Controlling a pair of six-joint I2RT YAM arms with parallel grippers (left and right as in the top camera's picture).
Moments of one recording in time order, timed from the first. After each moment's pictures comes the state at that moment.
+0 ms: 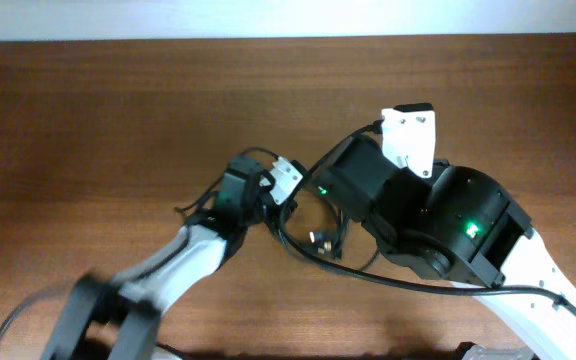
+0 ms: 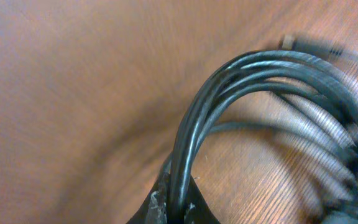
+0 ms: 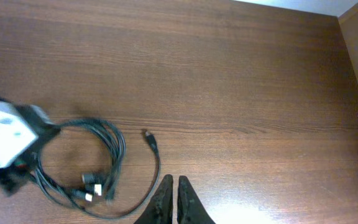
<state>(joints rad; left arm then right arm) -0.43 1.56 0.69 0.16 0.29 0.34 0.90 1.52 1.99 -1.69 0.70 0.76</state>
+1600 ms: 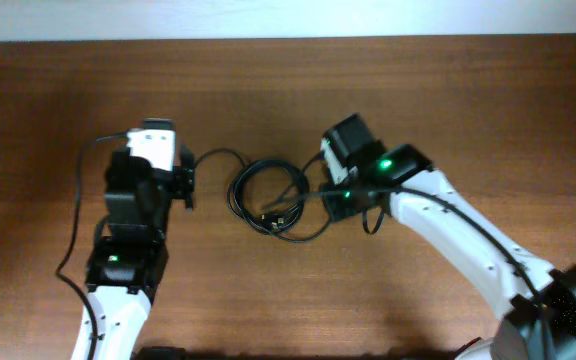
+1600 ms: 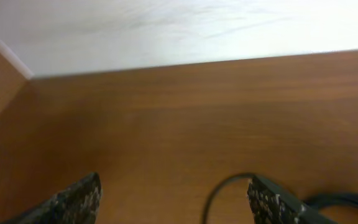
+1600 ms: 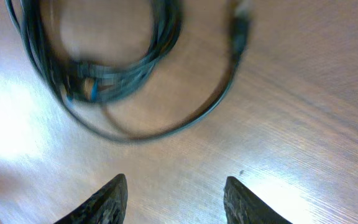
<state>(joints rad) -0.05 1.02 0.74 -0.12 -0.18 0.12 0.58 1.66 1.31 -0.94 -0.08 0.15</state>
